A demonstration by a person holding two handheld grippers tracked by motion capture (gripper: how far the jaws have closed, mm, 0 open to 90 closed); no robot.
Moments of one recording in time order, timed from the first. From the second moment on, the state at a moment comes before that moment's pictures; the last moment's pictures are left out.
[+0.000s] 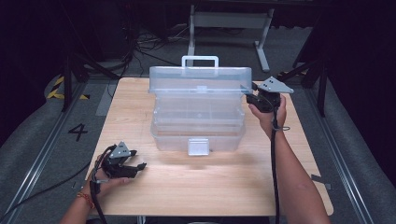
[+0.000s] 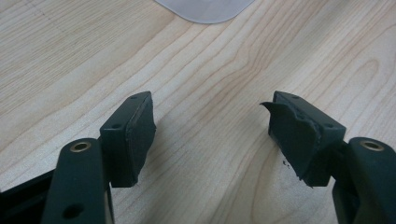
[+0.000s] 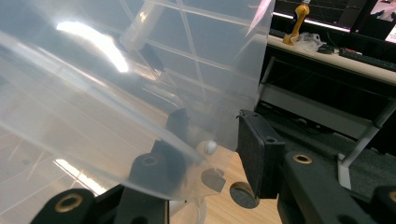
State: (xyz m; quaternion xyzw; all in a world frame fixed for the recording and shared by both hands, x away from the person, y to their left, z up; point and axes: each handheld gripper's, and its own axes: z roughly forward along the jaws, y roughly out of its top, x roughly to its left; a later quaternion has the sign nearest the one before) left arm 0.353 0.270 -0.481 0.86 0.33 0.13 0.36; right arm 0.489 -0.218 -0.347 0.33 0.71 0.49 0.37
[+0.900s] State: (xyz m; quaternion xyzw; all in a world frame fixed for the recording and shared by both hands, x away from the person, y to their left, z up) left arm 0.352 0.270 -0.481 0.86 0.35 0.13 0.35; right arm 0.503 -0.216 -0.332 0.35 0.72 0.48 0.35
